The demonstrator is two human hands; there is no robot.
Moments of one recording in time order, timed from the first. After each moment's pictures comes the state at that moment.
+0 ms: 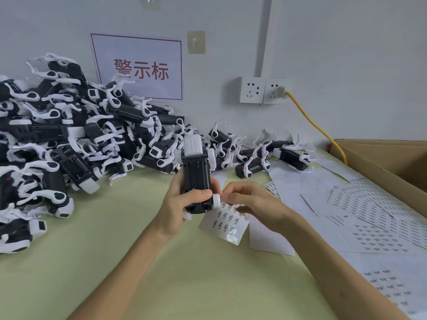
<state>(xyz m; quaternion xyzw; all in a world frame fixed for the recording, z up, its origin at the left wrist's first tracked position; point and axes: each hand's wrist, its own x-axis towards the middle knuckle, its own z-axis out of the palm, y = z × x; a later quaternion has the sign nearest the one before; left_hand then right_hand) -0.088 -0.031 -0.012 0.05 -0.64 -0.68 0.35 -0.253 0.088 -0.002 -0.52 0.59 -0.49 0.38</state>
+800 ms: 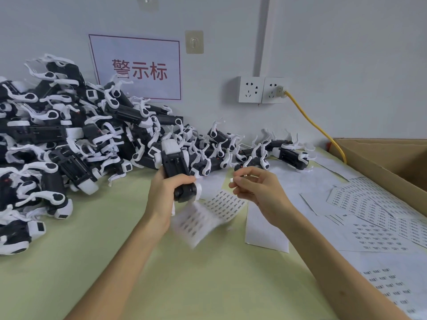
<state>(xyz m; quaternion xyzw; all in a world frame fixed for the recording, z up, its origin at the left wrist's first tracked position) -0.089 -0.048 -0.006 0.24 -0.56 -0.66 0.44 -0.268 0.081 -0.009 -0.38 0.55 -0.67 0.31</state>
